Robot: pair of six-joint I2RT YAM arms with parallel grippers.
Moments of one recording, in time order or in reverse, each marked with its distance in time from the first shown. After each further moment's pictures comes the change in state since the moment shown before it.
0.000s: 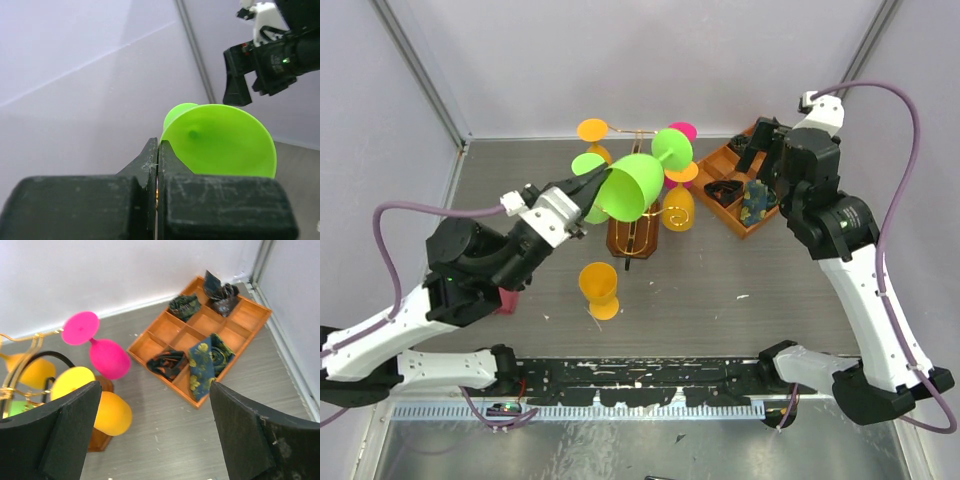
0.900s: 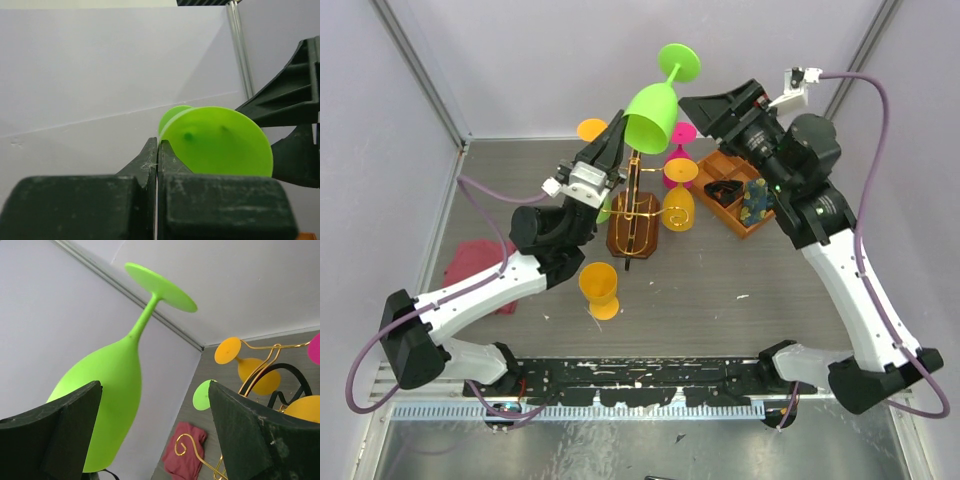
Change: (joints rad) left arm 0.294 0.362 -0.206 1.060 0.125 0.026; right arm 0.000 0.047 -0.034 0.552 -0.657 0.555
